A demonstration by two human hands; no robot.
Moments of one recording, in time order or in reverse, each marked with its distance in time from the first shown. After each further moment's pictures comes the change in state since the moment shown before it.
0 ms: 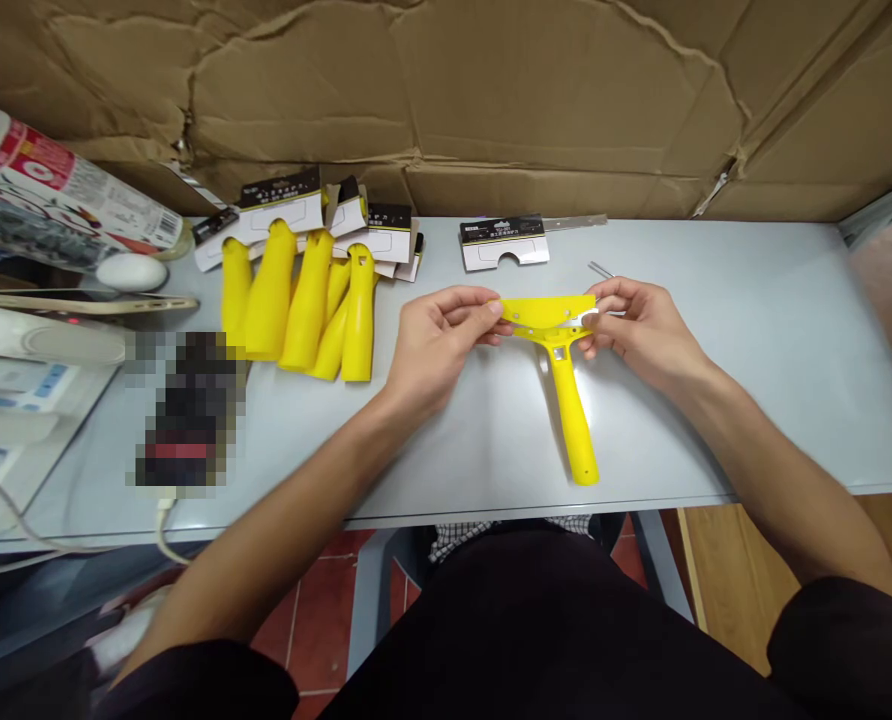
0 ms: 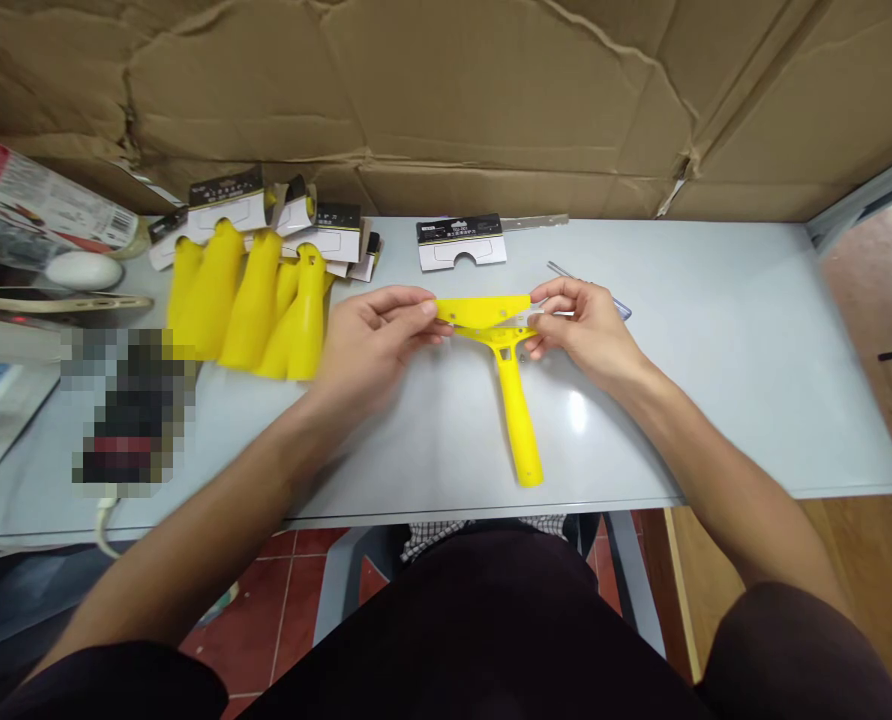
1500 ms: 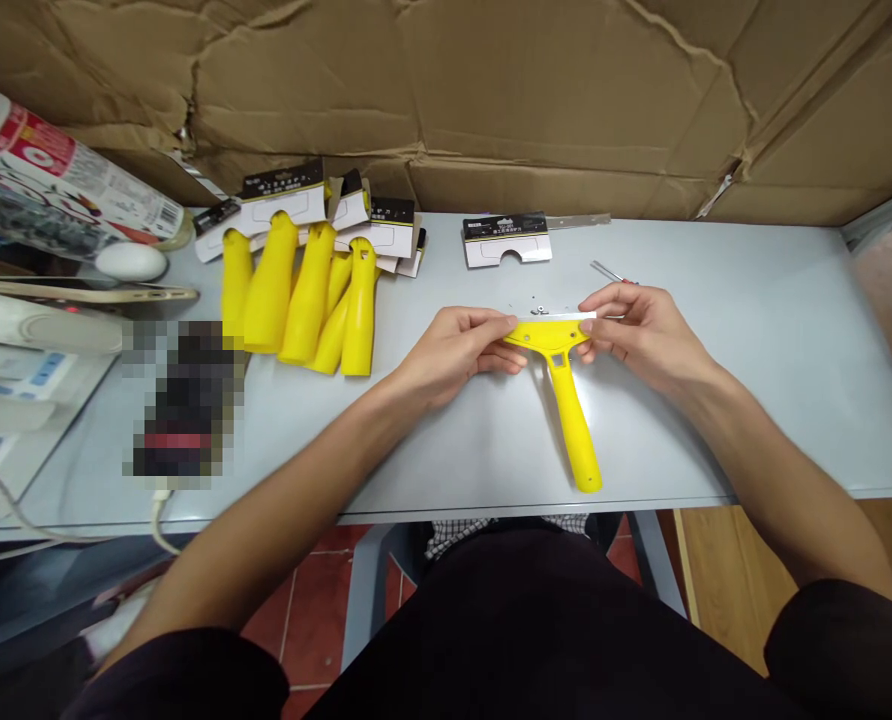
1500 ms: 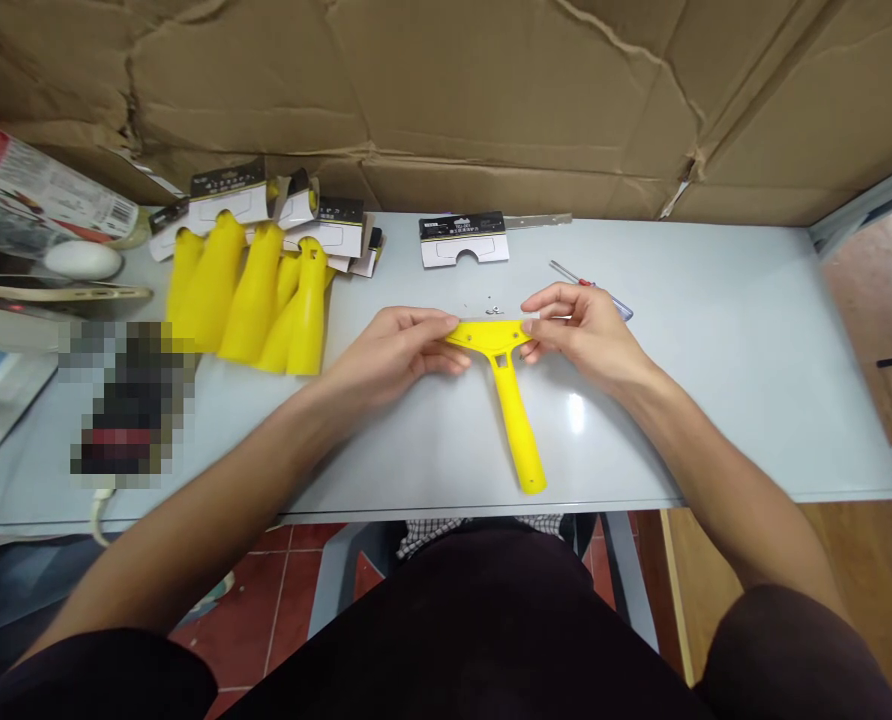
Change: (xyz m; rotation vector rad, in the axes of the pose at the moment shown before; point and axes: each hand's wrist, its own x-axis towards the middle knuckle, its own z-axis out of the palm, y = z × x) left_hand 0.006 -0.006 0.001 -0.074 -0.214 -0.369; right_hand -0.005 -0.001 -0.004 0.005 -0.097 -0.005
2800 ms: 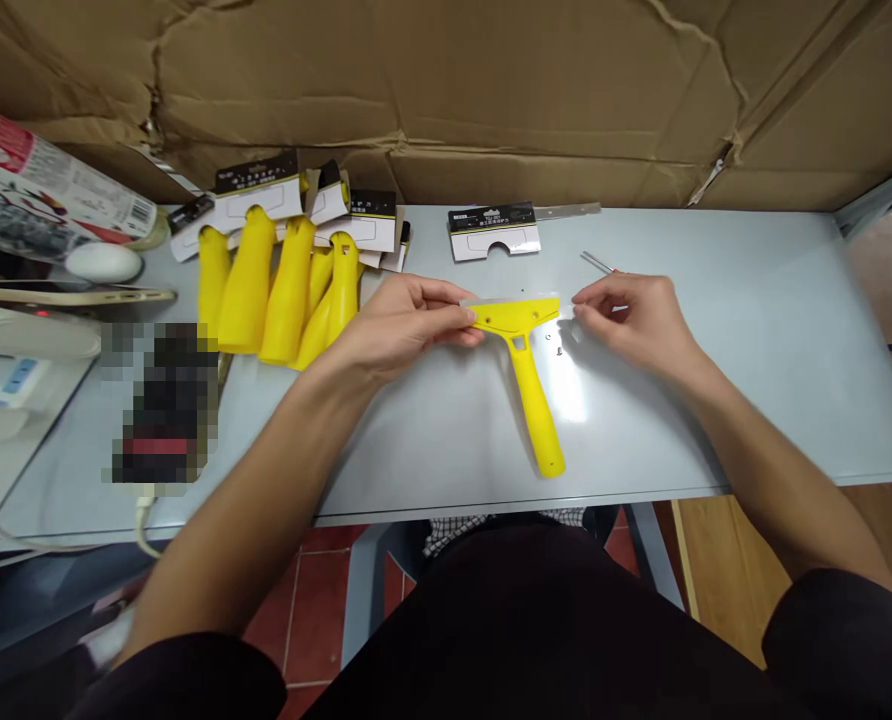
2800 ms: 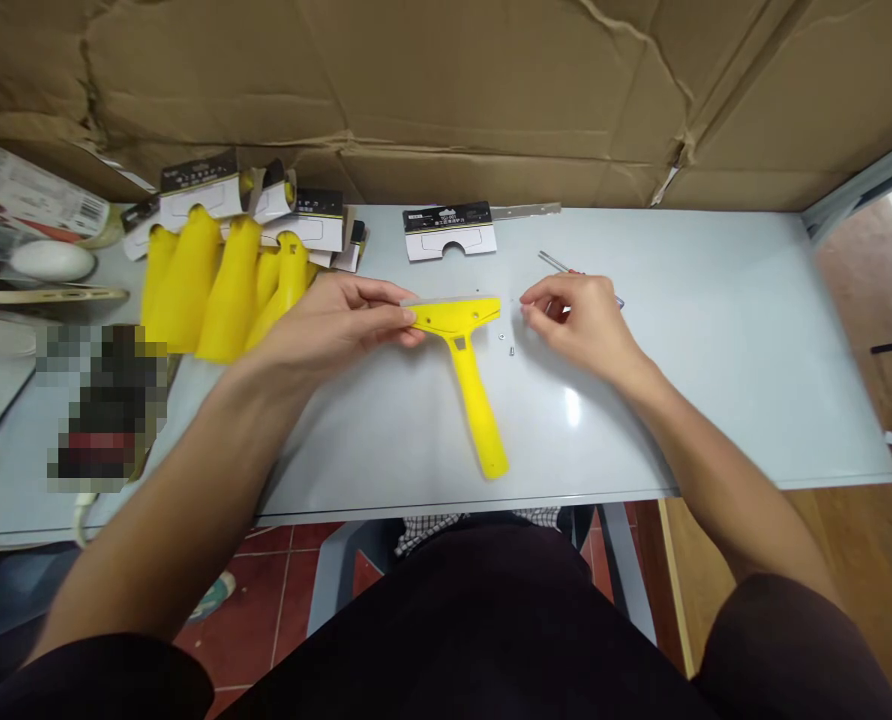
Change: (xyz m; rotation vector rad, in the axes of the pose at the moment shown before) left_hand -0.003 0.031 -0.027 0.208 0.105 0.049; right_hand 0.007 0.005 -0.012 -0.759 0.136 -0.435
